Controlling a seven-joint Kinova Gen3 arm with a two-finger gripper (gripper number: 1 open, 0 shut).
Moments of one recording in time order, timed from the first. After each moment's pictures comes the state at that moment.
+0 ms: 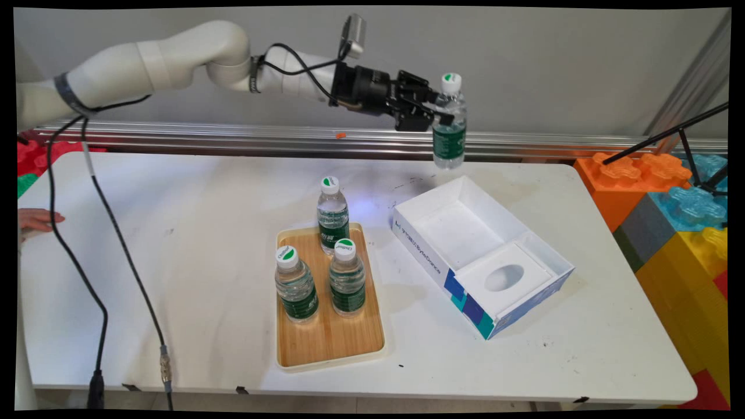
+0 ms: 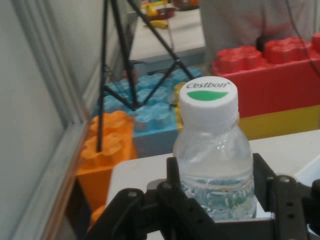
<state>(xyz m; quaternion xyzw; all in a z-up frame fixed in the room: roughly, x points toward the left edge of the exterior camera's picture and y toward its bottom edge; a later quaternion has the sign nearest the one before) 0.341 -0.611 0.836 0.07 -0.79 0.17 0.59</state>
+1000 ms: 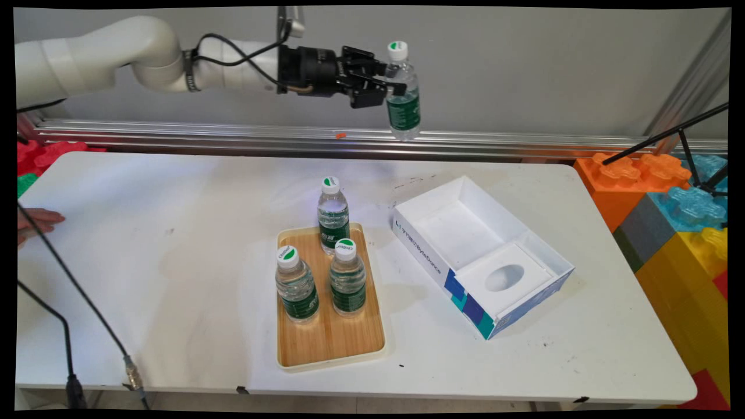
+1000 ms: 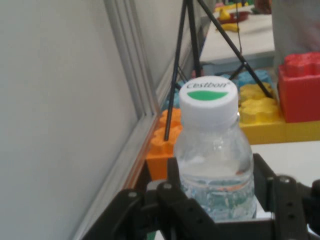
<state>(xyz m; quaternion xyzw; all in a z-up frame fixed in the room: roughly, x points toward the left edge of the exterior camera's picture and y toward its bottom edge) 0.411 -0.553 0.862 0.15 -0.76 0.25 0.58</state>
